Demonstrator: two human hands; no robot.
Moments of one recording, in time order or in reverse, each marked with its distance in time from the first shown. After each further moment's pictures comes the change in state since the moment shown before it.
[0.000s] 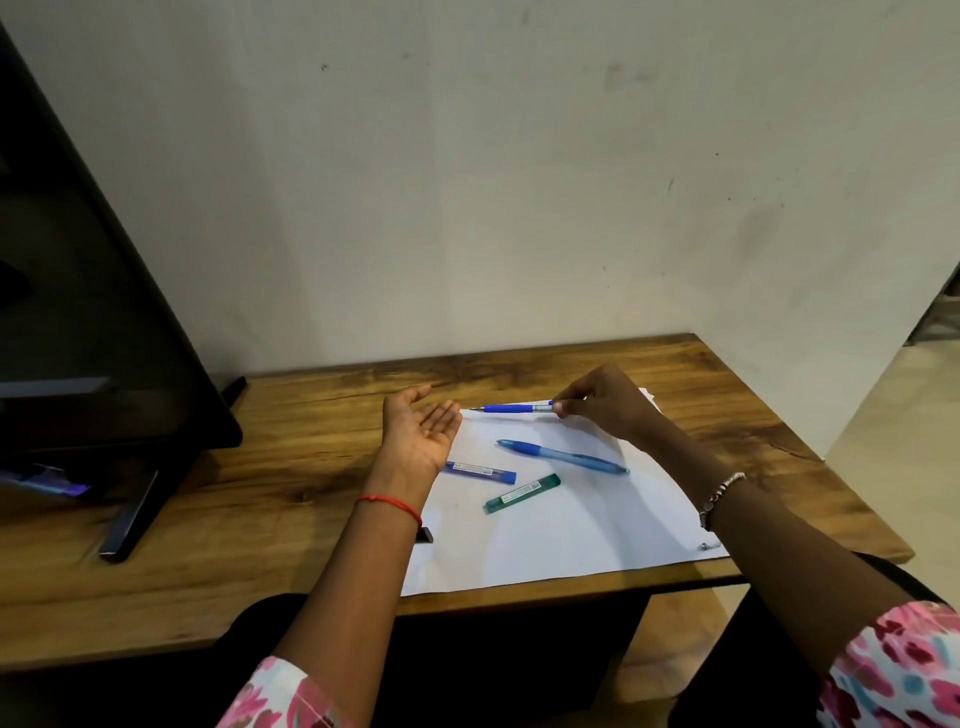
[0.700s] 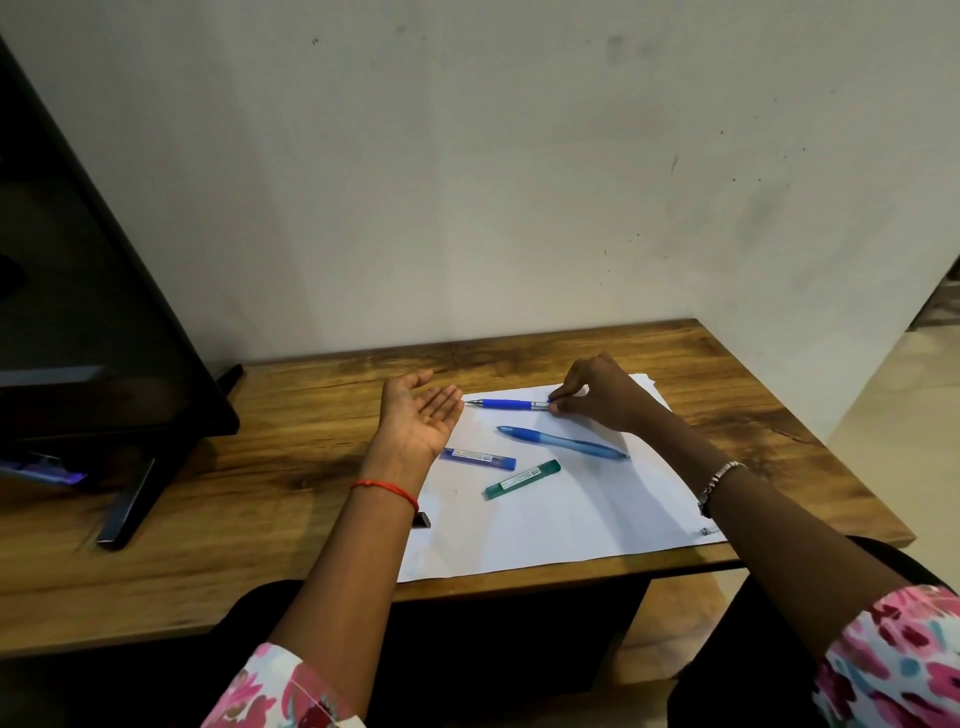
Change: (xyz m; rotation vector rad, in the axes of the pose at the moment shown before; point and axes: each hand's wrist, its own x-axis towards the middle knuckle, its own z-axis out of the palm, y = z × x) left_hand -0.007 0.001 0.001 0.035 -0.007 -0.035; right_hand 0.006 0.013 0.007 -0.299 -0.054 -0.097
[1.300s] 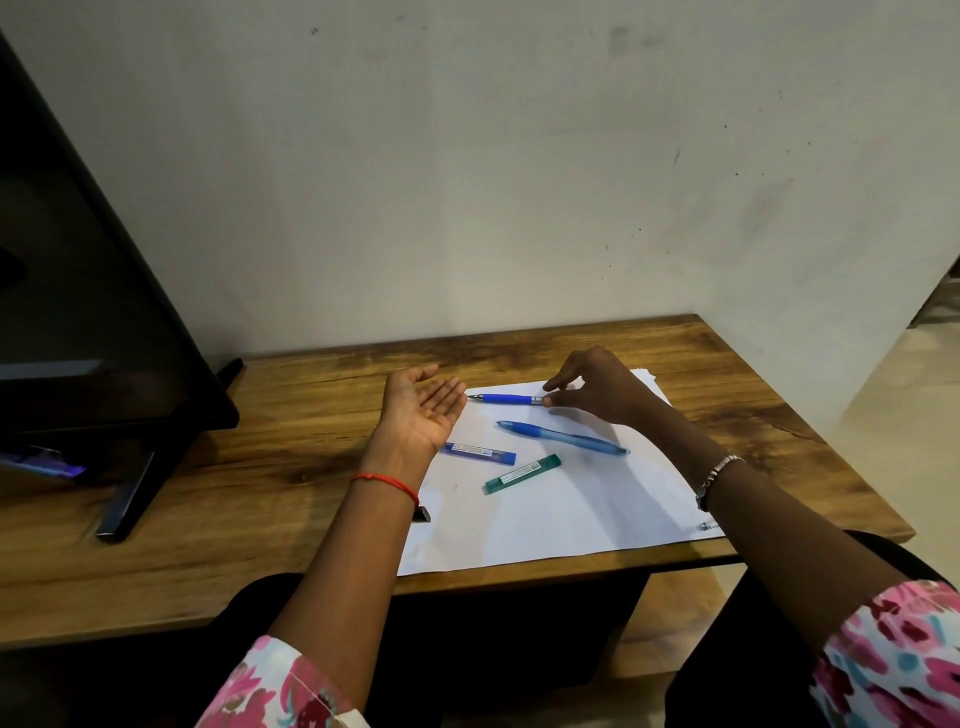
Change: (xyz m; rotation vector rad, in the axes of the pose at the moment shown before) left_hand 0.001 -0.001 0.001 0.028 -0.012 -0.001; right_hand -0.005 -0.015 -0.007 0.083 0.003 -0.048
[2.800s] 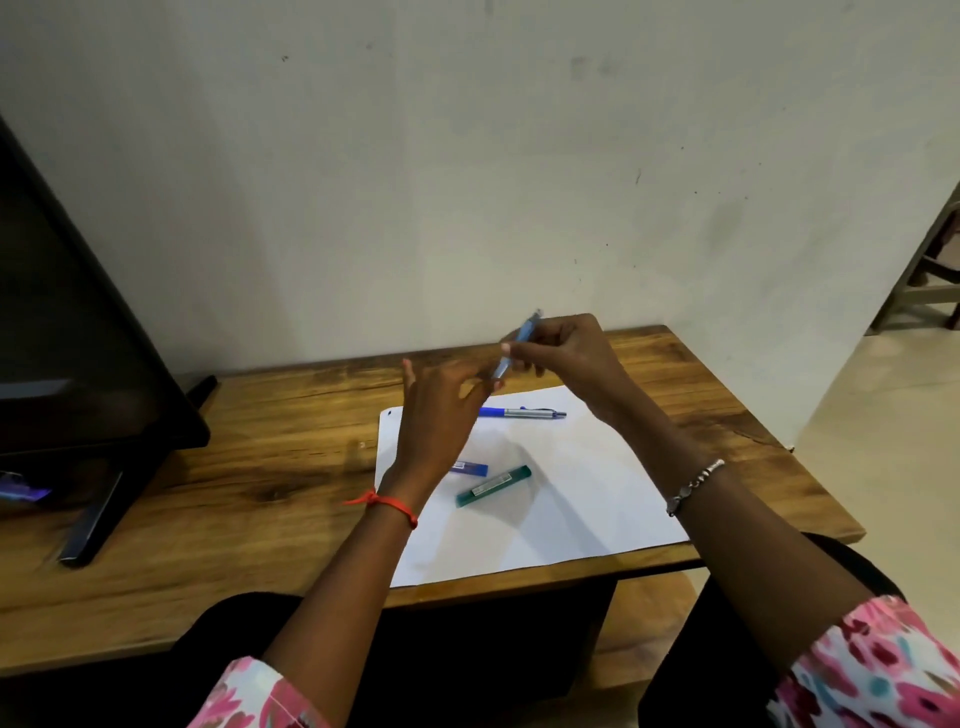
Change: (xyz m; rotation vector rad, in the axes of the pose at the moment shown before) left_hand 0.000 -0.032 0.015 1.354 -0.160 1.165; right_hand -0.020 -0.054 -0.034 0.674 0.231 -0.050
